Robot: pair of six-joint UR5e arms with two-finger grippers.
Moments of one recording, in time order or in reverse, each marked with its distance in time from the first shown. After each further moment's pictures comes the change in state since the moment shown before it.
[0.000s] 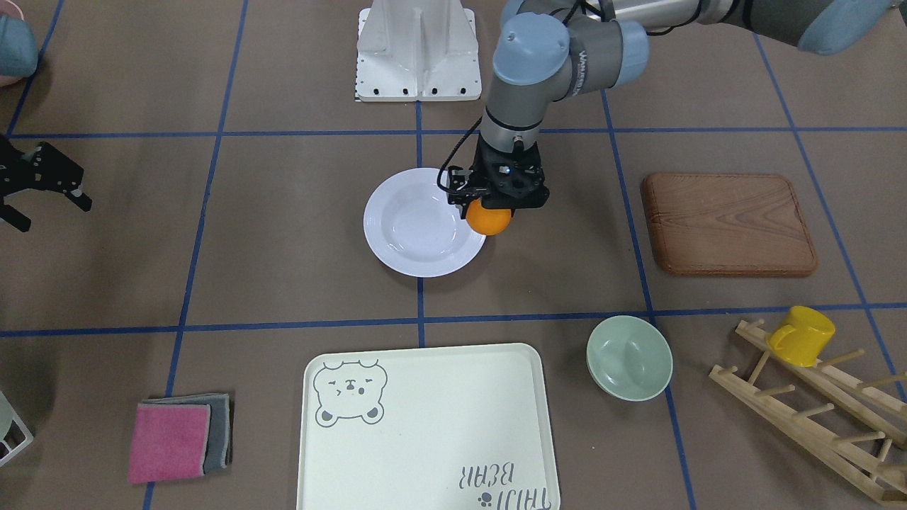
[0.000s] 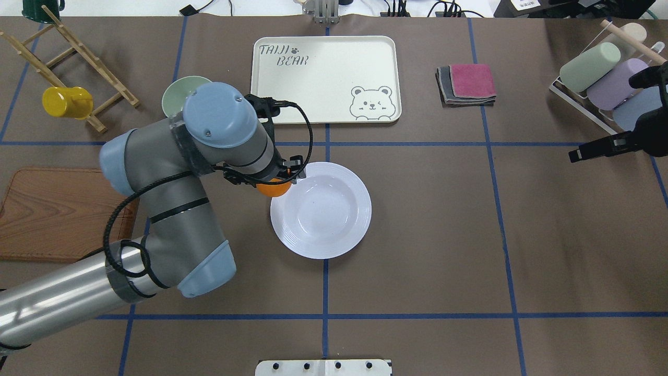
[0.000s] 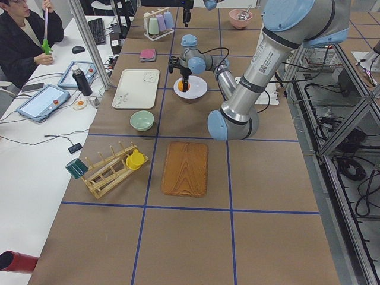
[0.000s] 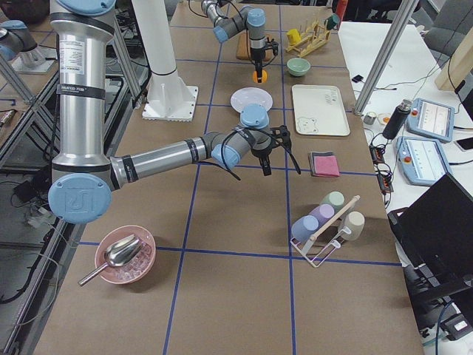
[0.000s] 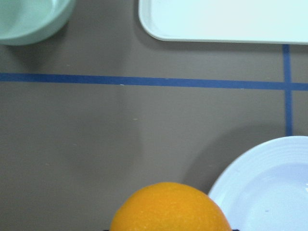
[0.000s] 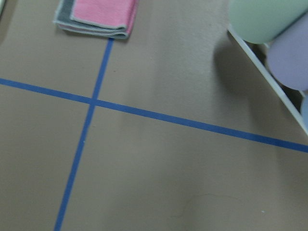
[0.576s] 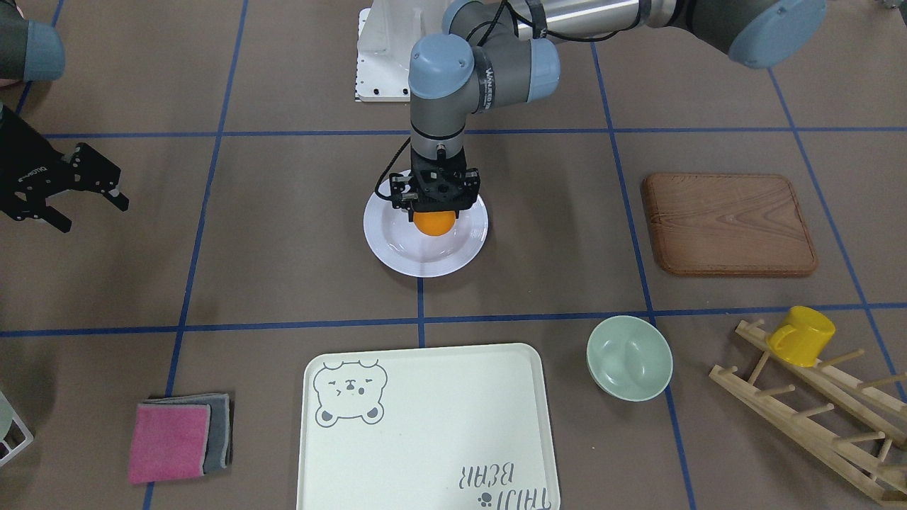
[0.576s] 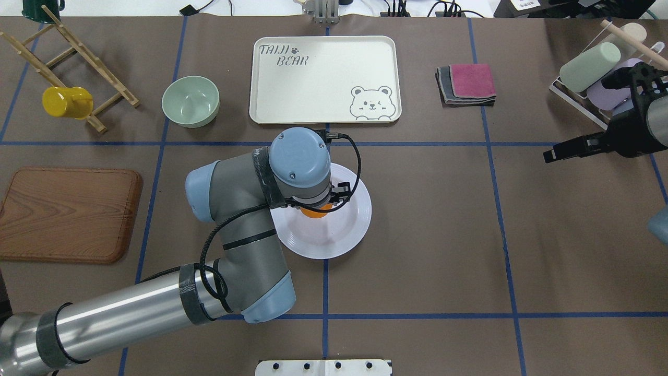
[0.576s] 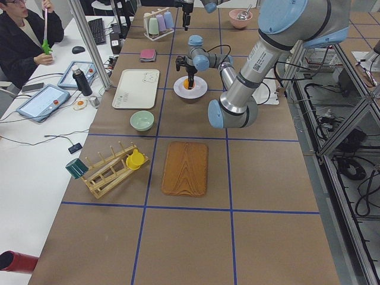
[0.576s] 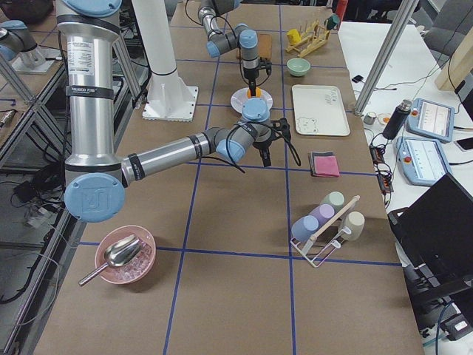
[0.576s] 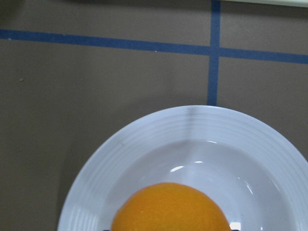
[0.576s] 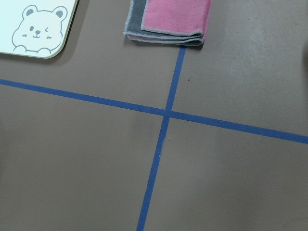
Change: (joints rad) left arm 0.101 -0.120 0.178 -0.054 0.078 -0.071; right arm -0.044 0.038 0.000 0.016 -0.005 0.064
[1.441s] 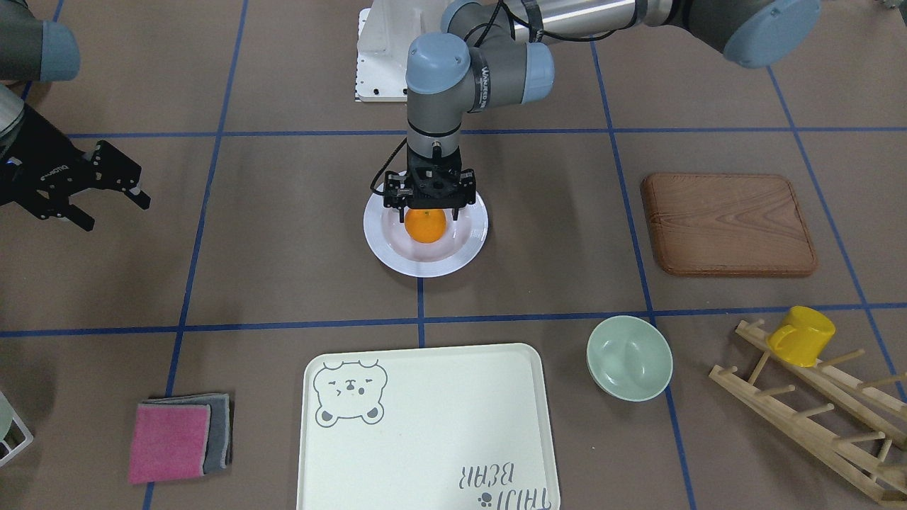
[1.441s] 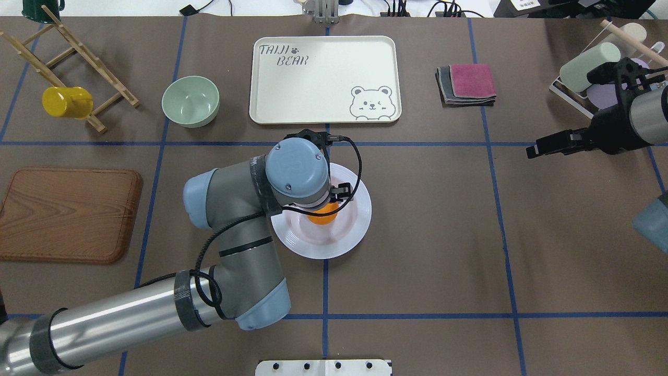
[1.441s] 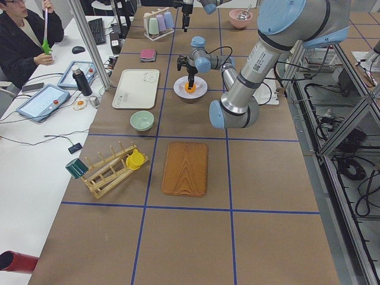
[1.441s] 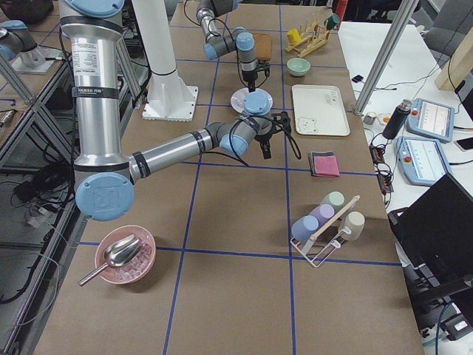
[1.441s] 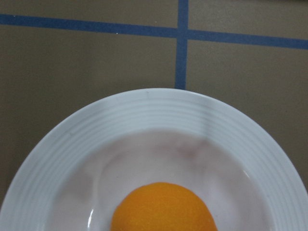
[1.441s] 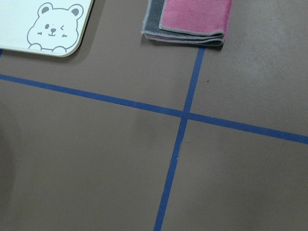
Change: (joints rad) left arm -0.007 0.044 -0.066 -0.015 0.042 0.040; right arm -0.032 0.048 0.007 0.037 -0.005 0.138
